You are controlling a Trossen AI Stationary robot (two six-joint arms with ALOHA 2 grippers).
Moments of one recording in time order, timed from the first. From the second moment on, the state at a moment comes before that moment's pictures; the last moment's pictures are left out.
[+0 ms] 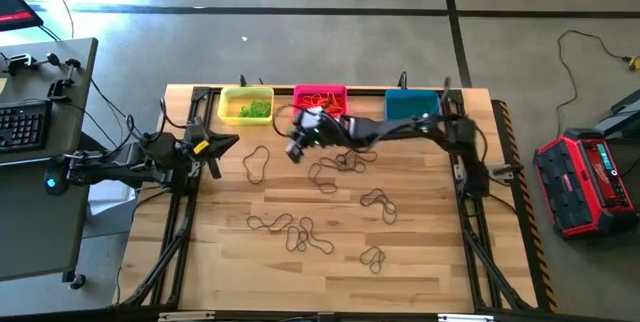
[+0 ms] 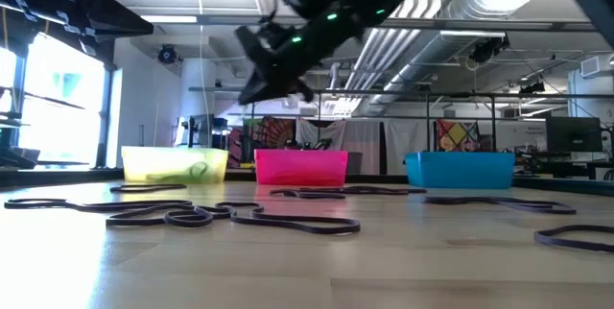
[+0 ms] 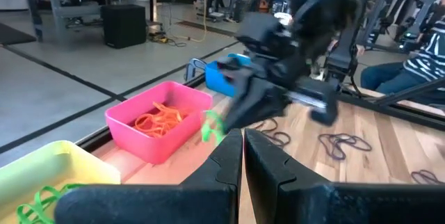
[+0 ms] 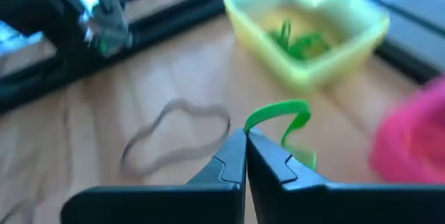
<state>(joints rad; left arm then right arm) 0.00 0.15 0.35 -0.35 -0.45 -0.18 -0.18 2.06 1.54 -0.03 0.13 0.29</state>
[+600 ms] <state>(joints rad) 0.00 0.15 0.35 -0.35 -0.46 -0.19 -0.31 2.62 2.34 -0.16 0.04 0.15</state>
